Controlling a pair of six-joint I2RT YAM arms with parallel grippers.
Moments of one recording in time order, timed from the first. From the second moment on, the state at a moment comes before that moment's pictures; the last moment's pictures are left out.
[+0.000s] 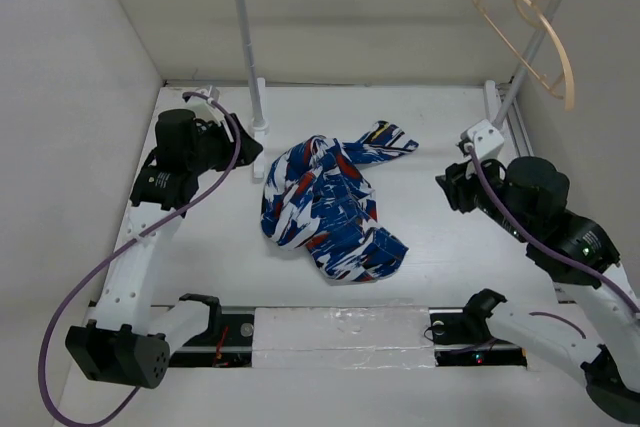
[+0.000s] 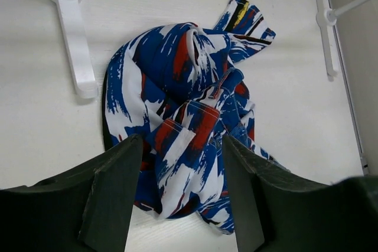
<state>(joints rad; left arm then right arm) -0.15 1.06 1.14 -0.55 0.31 -0.40 0.65 0.76 1.24 -0.79 0.19 -0.10</state>
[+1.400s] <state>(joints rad) -0.15 1.43 0.65 -0.17 0.27 -0.78 0.58 1.93 1.59 -0.43 -0.50 -0.45</state>
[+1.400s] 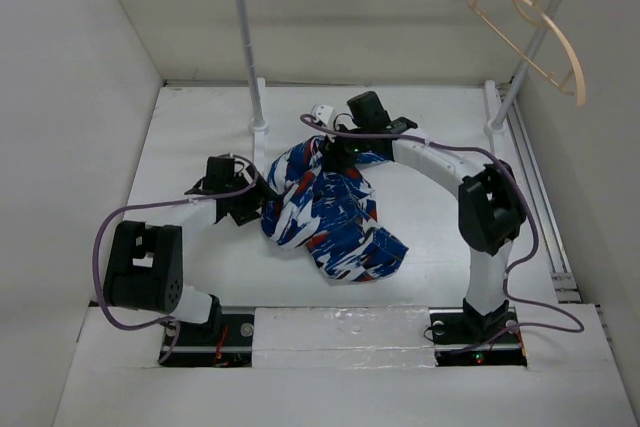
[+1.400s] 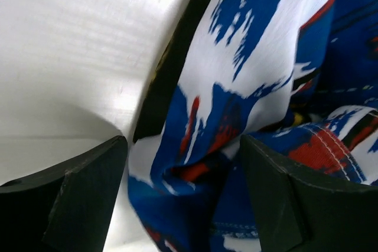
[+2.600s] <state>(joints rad) 0.23 1.03 1.78 -0.65 0.01 -0.57 1.17 1.30 2.17 -0.93 0.00 -0.07</state>
